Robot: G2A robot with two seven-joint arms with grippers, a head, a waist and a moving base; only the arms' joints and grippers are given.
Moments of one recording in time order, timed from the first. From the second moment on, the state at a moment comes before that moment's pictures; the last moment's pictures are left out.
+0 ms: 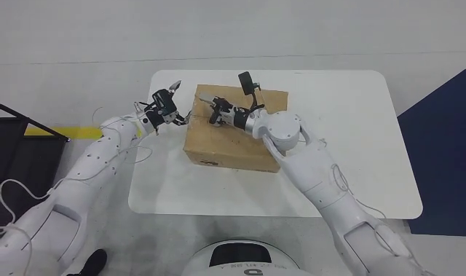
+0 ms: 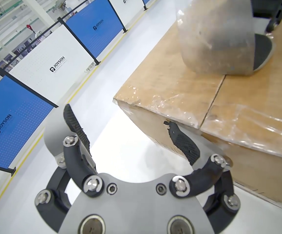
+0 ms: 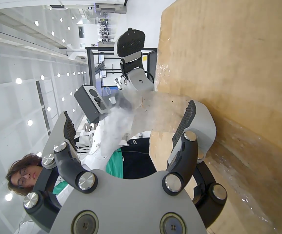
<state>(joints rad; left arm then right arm) 0.81 -1.06 -0.77 -0.83 1.62 -0.42 0.81 -1.01 -1.43 0.98 -1.36 0.11 0.19 0.58</state>
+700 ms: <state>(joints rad) 0.81 -1.06 -0.83 -0.76 1.59 -0.44 0.84 -0.98 -1.44 0.95 -1.34 0.12 0.19 0.59</state>
